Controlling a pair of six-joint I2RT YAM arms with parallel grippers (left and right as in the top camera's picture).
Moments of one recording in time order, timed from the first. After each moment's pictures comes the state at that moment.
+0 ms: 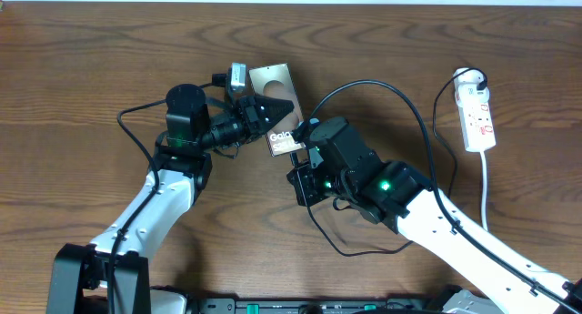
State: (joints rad) left arm -0.20 1.47 0.74 0.48 0.94 -1.08; right arm 0.77 1.38 1.06 -0.56 -0.24 0.46
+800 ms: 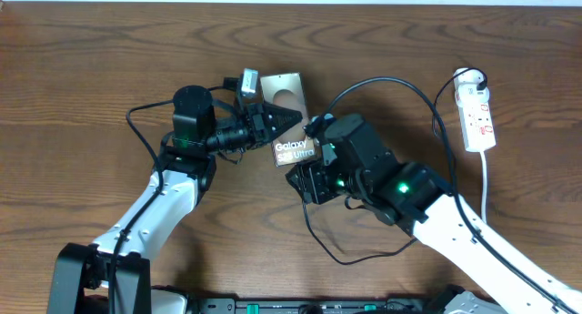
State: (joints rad) left arm -0.22 1.48 0.74 0.44 1.01 -1.01; right arm 0.73 1.31 1.07 -0.65 -0.23 0.44
